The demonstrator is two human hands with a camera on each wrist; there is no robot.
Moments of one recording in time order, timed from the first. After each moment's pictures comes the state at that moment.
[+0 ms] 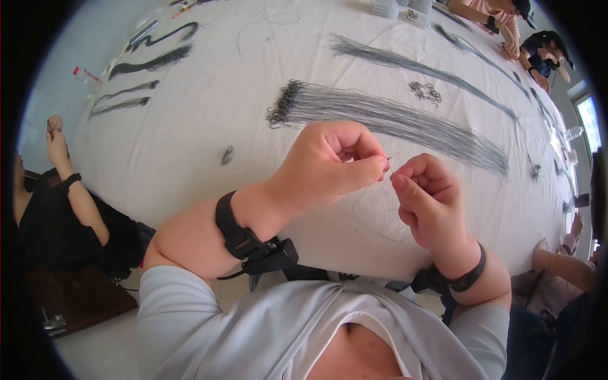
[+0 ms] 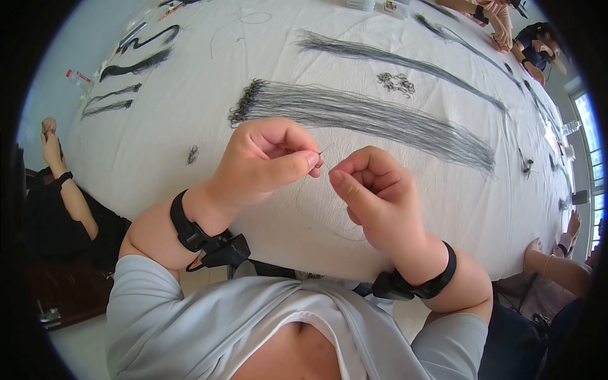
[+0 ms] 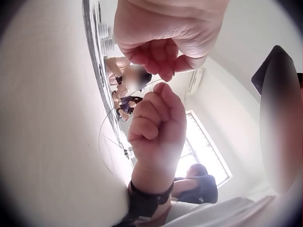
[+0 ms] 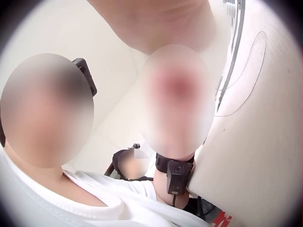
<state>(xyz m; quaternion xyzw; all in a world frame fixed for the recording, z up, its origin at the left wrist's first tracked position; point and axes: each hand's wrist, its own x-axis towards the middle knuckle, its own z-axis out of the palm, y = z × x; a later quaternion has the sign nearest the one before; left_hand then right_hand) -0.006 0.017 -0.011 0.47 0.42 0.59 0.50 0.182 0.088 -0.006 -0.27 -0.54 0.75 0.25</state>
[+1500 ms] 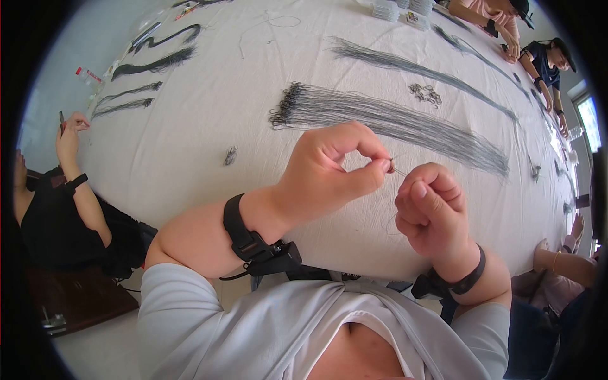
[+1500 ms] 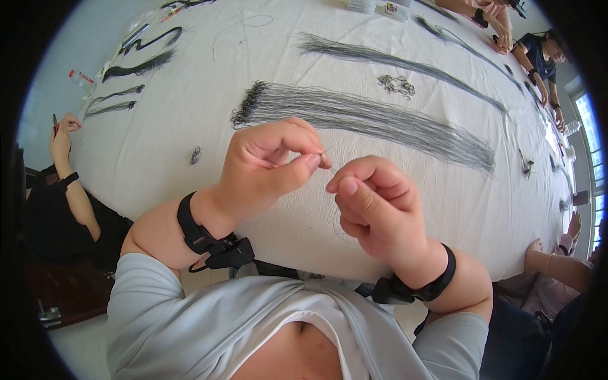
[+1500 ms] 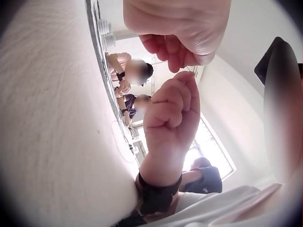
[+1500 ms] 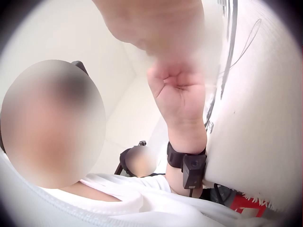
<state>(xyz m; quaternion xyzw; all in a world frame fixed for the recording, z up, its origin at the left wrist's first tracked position) -0.002 0.020 -0.023 0.58 0.37 0.63 0.36 0.188 0.084 -0.003 -0.11 -0.46 0.85 0.24</state>
